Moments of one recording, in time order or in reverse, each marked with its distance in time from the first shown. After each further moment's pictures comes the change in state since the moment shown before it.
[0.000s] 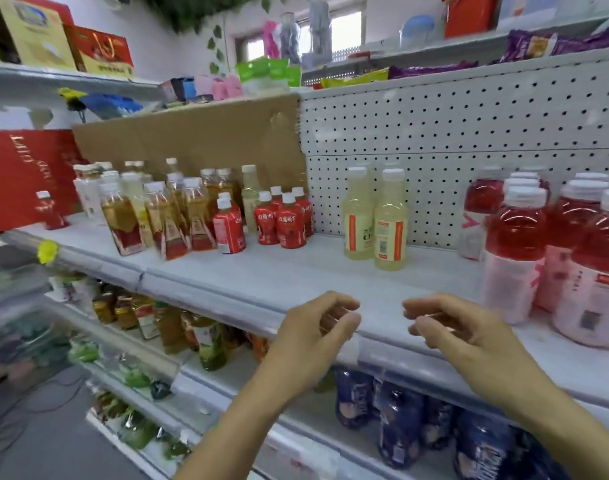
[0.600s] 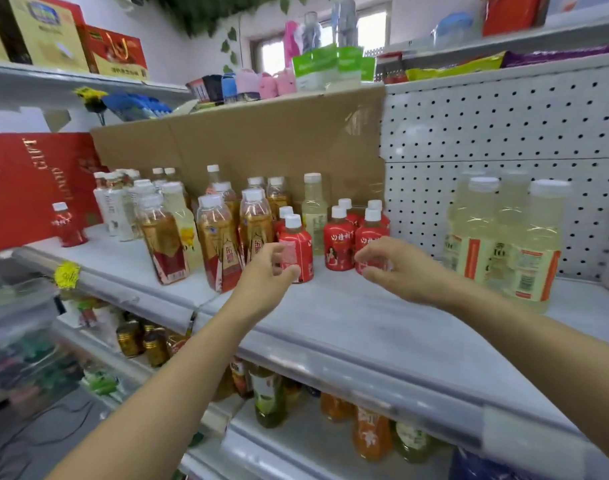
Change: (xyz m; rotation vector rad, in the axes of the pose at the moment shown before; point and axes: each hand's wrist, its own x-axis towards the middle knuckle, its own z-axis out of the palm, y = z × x) left_hand 0.144 -0.165 -0.219 0.078 0.195 -0.210; right_hand 0.244 -0.059 0.198 -0.455 -0.250 -0.210
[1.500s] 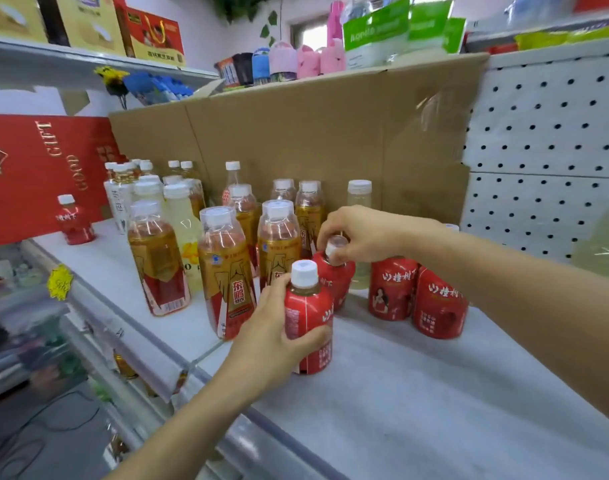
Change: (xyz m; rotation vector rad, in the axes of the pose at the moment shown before) left_hand 0.063 -0.052 0.004 0.040 -0.017 -0.038; right_hand 0.228 -0.012 0.029 -0.227 -0.320 -0.292
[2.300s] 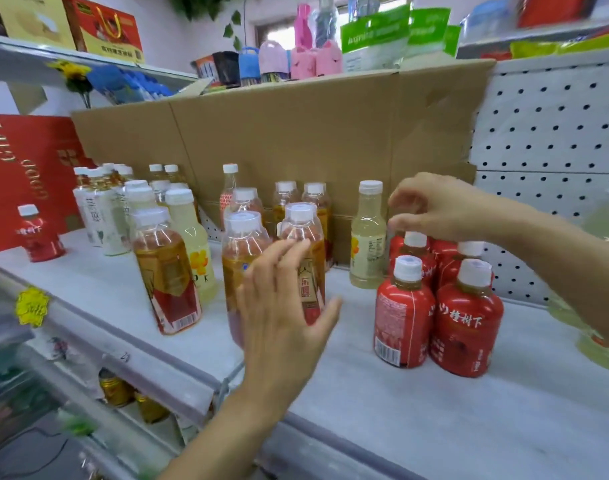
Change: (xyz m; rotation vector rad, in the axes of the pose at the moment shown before) left_hand 0.016 -0.023 -0.026 0.248 0.566 0.573; right_hand -0.045 -0.007 -0.032 -0.055 0.270 0.373
